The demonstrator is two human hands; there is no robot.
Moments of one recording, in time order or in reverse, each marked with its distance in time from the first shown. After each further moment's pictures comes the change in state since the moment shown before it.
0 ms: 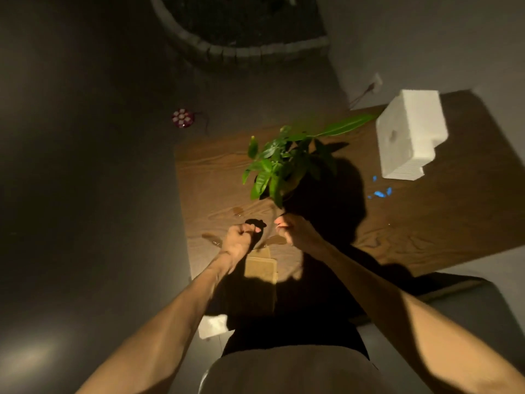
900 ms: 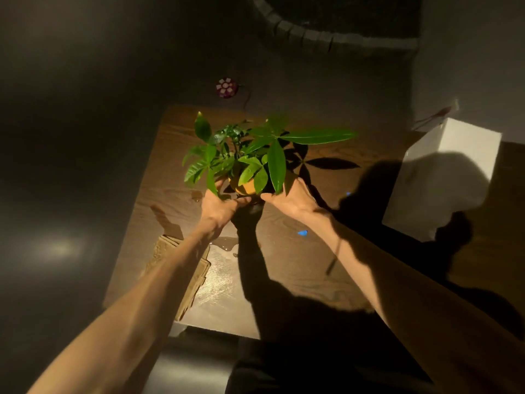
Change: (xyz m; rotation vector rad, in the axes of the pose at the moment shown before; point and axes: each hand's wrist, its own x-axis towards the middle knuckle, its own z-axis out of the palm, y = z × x) left_hand 0.082 0.058 0.129 -0.222 0.484 0.039; right_hand 0.119 0.042 -0.139 -0.128 -0.101 -0.306
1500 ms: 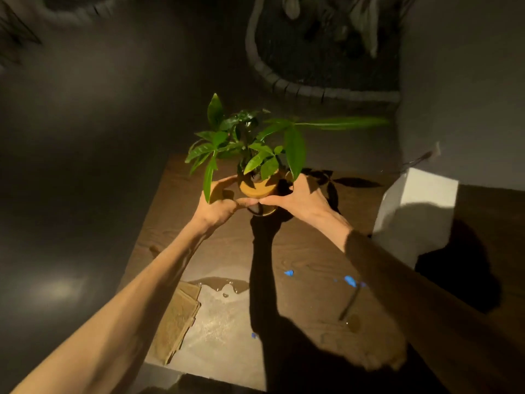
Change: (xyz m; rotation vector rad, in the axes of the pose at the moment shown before) left_hand -0.028 0.123 0.002 0.139 -0.105 0.358; right_hand -0.004 -0.035 -0.114 0.096 0.049 -0.113
